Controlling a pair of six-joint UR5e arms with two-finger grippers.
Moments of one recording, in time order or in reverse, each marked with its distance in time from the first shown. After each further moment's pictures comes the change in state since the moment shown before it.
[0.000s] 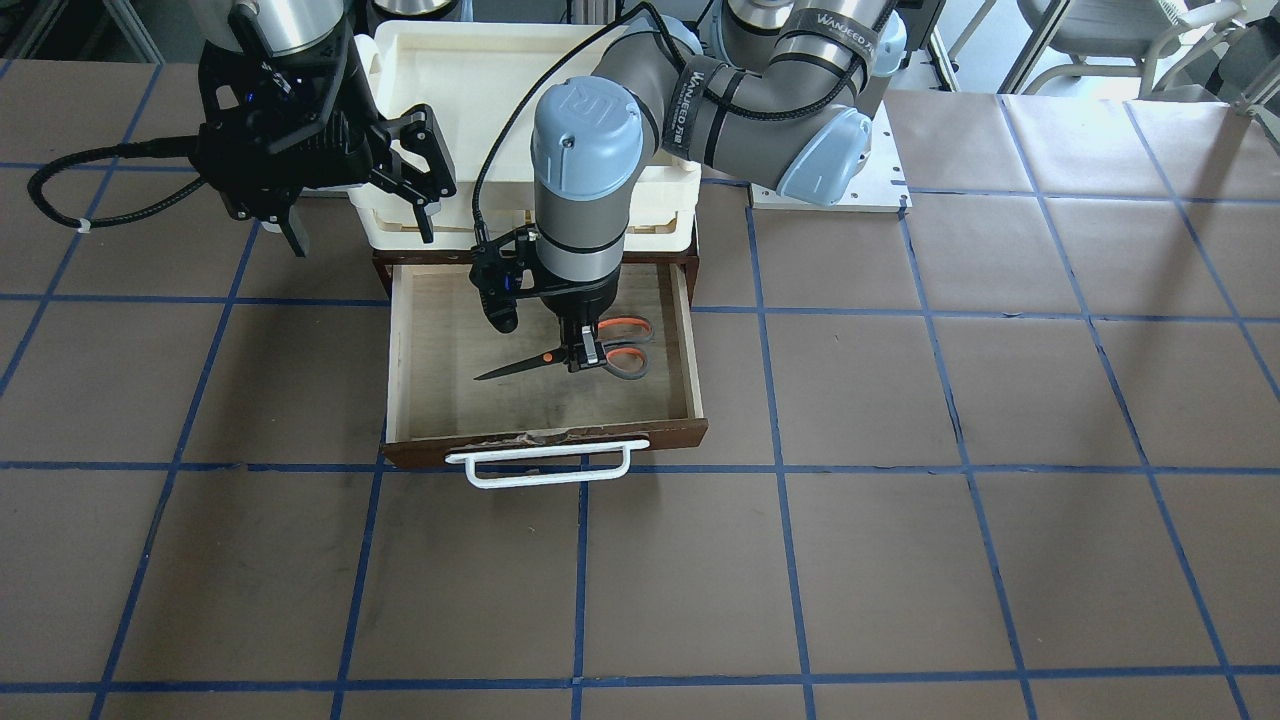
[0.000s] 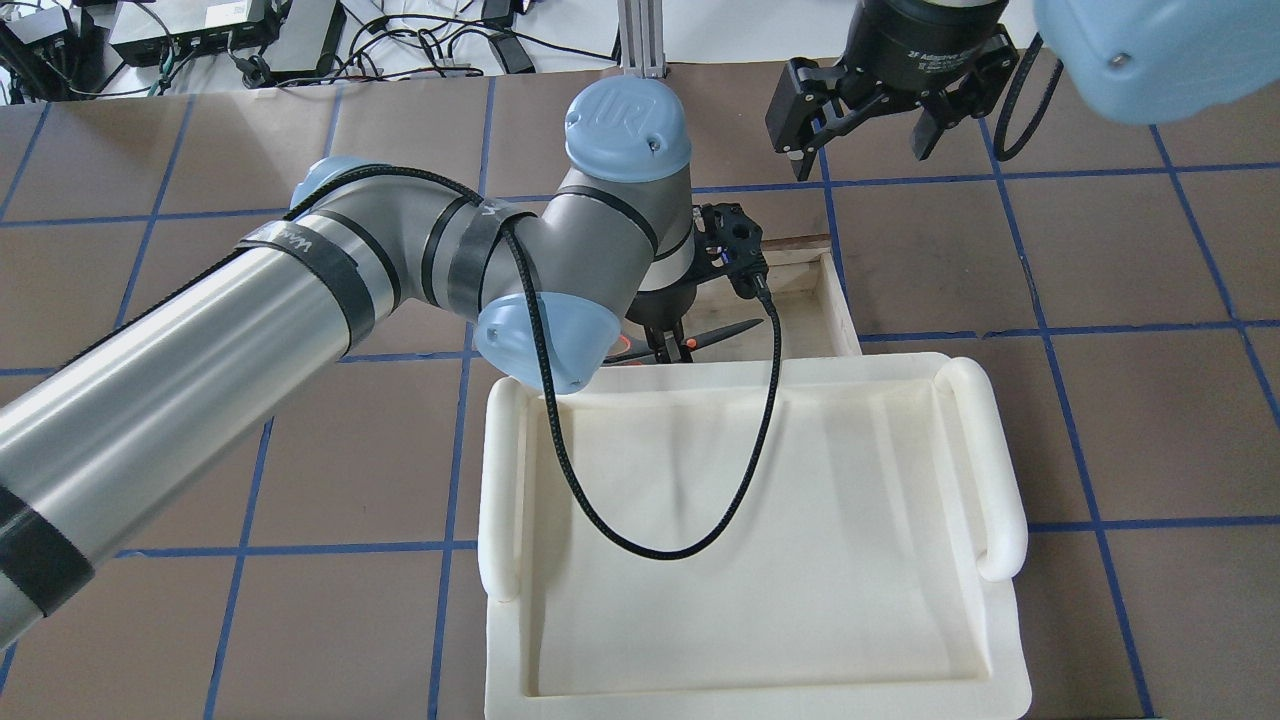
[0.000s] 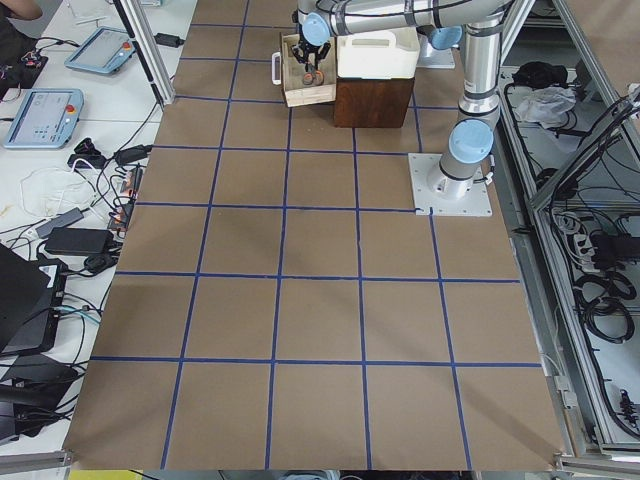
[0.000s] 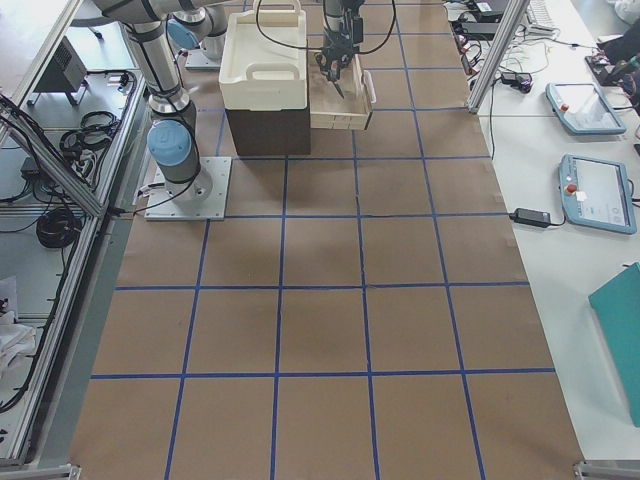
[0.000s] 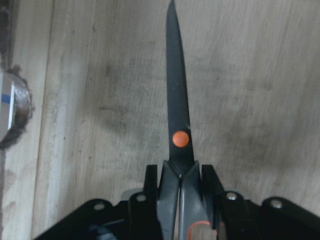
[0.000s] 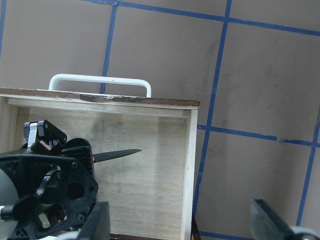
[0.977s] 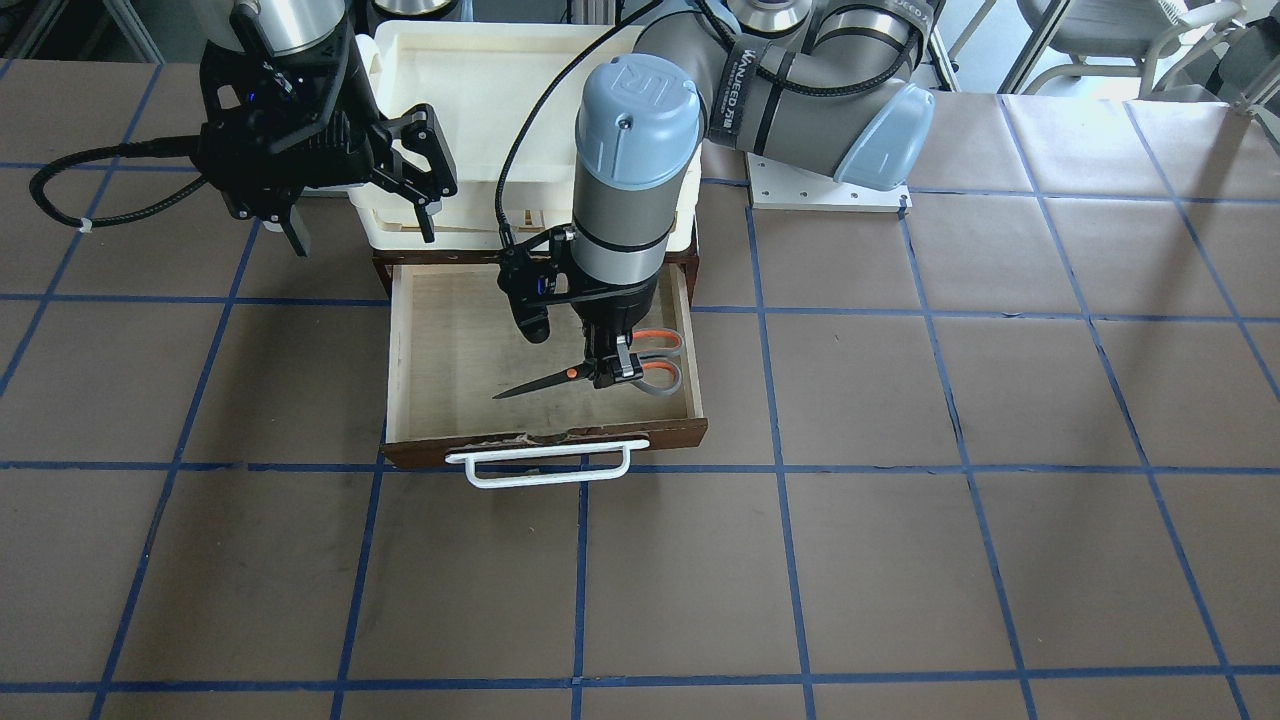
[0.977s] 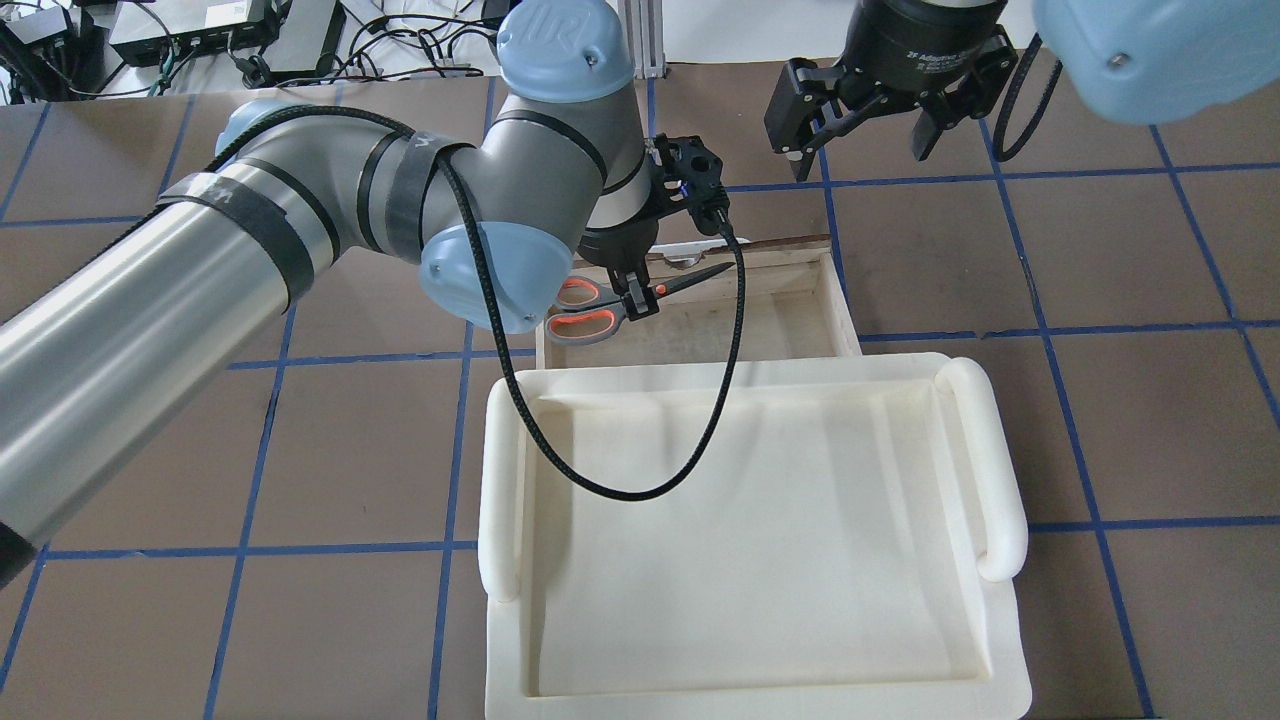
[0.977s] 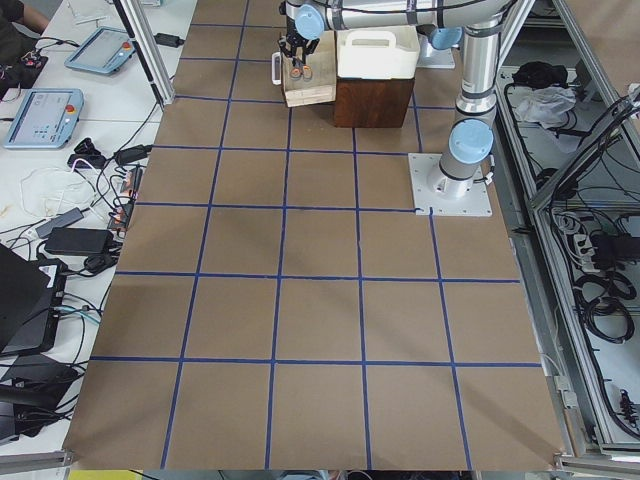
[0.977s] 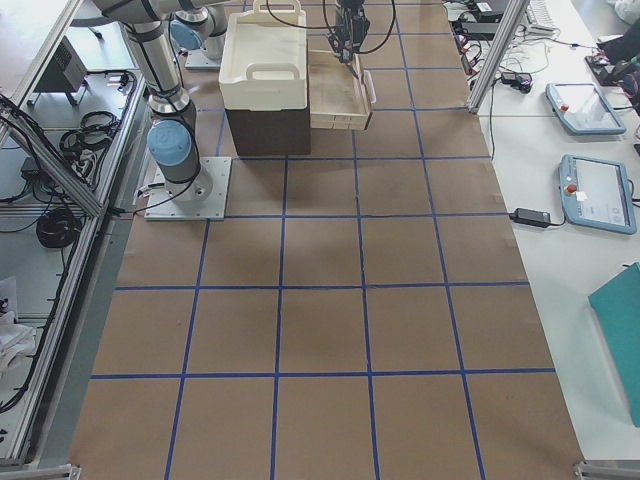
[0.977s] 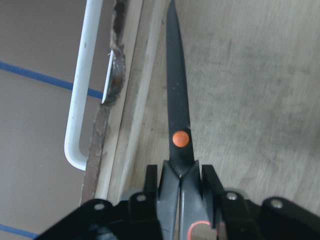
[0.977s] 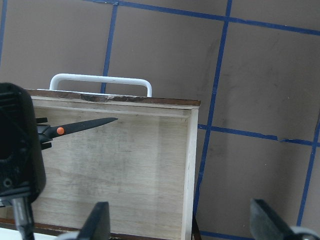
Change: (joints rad) left arm 0.061 0.018 0.058 -0.024 0.000 0.041; right arm 0.001 0.000 0.000 0.001 0.000 0.002
